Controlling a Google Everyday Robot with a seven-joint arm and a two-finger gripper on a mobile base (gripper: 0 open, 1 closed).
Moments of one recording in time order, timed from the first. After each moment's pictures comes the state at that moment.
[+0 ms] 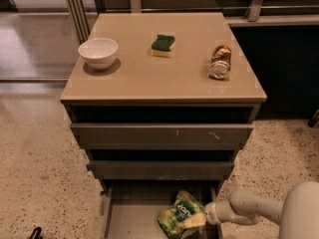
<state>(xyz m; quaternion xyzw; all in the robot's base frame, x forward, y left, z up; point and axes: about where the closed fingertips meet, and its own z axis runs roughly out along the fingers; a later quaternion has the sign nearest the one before) 0.463 -0.160 0.215 -0.22 0.91 0.33 0.15</state>
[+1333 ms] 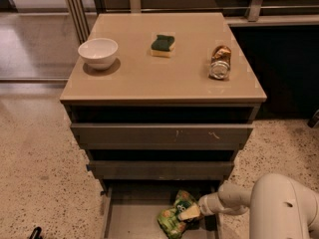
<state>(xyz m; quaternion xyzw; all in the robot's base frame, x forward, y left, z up) 0.517 -0.161 0.151 -0.24 0.92 0.27 0.16</state>
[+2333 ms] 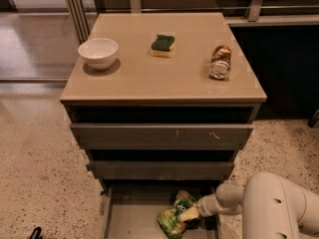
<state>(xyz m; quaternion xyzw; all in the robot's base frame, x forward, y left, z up) 0.513 -0.159 0.133 -0.24 0.92 0.27 0.13</state>
